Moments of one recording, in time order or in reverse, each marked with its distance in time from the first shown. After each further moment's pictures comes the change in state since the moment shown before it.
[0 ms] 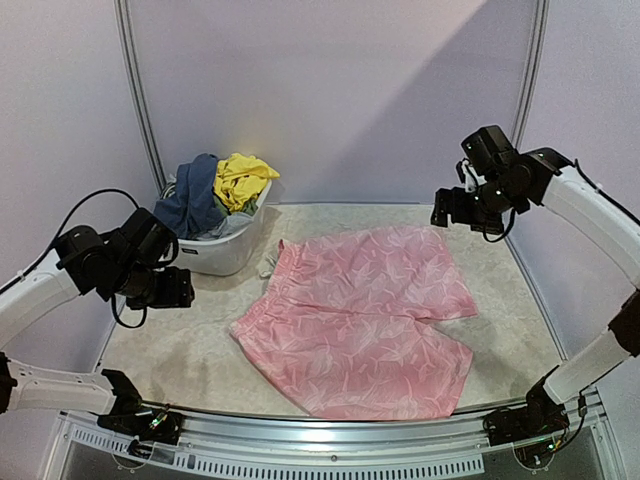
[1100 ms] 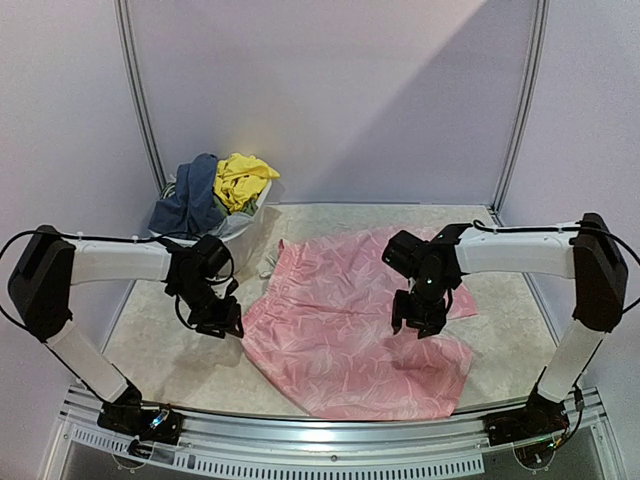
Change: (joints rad) left arm 0.153 0.584 -0.103 0.399 0.558 0.243; right arm 0.309 0.270 -0.331 0.086 -0.180 0.493
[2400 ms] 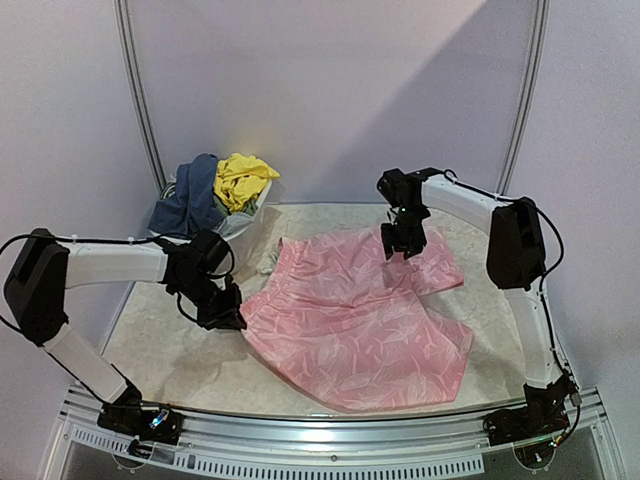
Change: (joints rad) left arm -0.010 -0.026 -0.011 0.112 0.084 -0.368; right arm -0.300 0.635 0.944 -0.201 0.105 -0.548
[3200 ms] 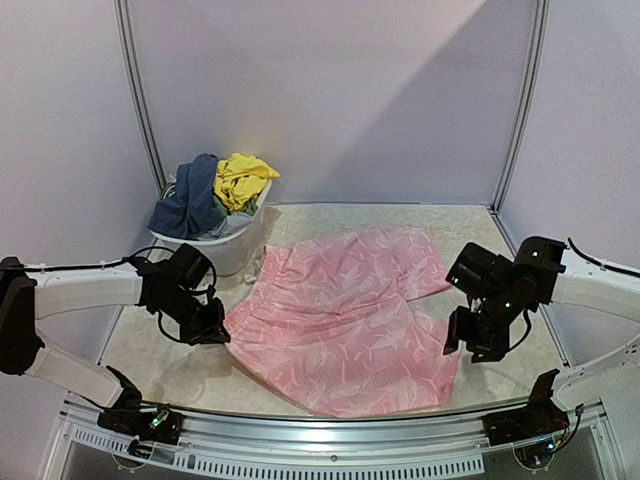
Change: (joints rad) left arm -0.005 -0.227 -0.182 -0.006 -0.060 -0.029; right arm 0.370 -1.183 -1.177 -0.068 -0.087 0.747
